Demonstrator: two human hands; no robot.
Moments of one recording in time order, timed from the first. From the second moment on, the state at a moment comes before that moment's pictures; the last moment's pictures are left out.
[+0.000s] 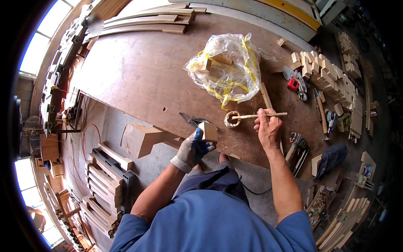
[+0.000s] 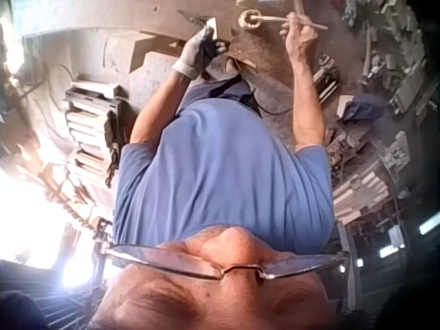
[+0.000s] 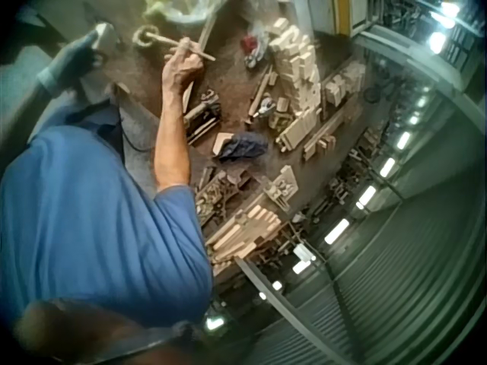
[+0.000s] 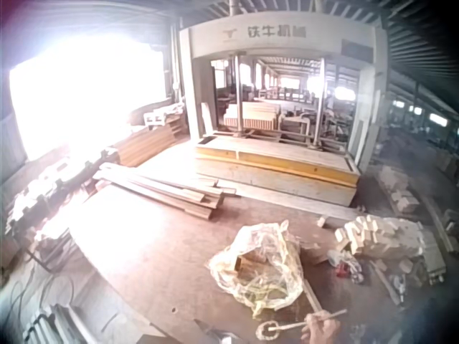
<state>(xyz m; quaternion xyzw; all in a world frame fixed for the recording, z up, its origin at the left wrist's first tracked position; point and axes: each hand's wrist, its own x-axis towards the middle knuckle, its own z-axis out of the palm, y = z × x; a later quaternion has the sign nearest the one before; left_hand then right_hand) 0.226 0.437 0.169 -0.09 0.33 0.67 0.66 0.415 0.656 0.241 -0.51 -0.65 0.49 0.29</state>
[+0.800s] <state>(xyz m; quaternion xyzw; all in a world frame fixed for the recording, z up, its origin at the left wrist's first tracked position) 0.234 0.472 0.151 -0.18 0.32 0.67 0.65 0.449 0.662 0.223 -0.54 -0.53 0.56 0.33</state>
